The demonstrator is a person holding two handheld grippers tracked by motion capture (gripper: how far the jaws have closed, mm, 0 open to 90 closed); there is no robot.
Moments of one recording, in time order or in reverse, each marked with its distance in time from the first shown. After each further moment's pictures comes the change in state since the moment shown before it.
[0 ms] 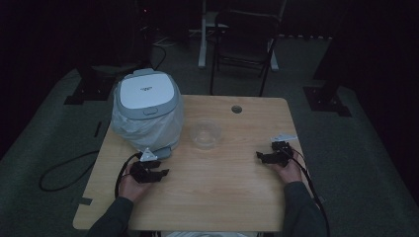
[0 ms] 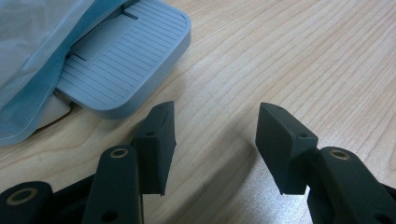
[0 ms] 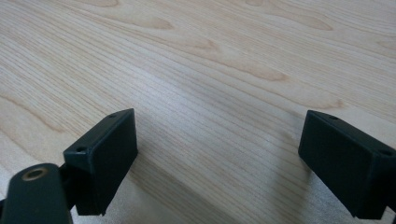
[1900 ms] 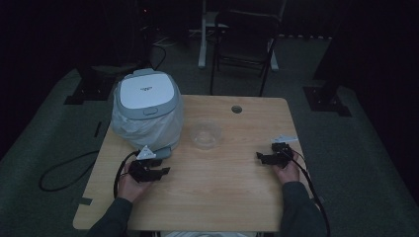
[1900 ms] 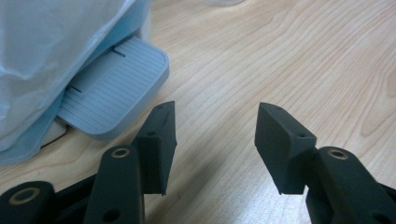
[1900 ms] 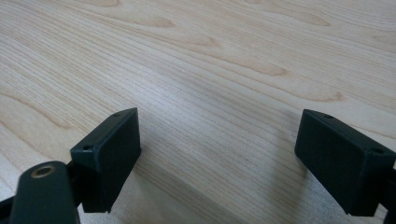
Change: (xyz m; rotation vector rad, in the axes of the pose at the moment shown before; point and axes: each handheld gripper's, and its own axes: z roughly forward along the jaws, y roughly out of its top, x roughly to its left) left arm -0.007 0.013 -0.020 -0.051 -0.046 -0.010; right arm 0.005 -0.003 -0.003 -0.005 -0.016 0.017
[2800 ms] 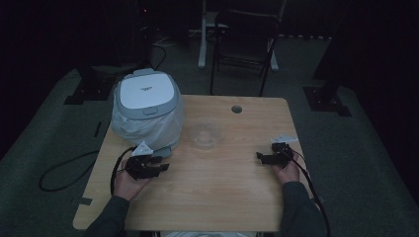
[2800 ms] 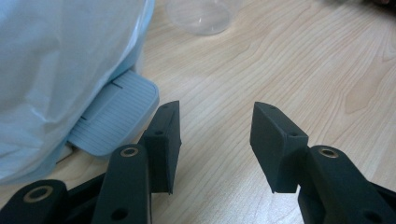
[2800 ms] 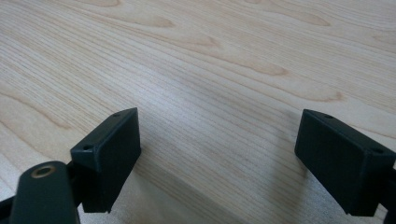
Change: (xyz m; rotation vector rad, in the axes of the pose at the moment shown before) left arm -0.004 0.018 -0.022 -0.036 -0.038 0.007; right arm 0.000 0.000 0.000 0.000 0.000 0.000
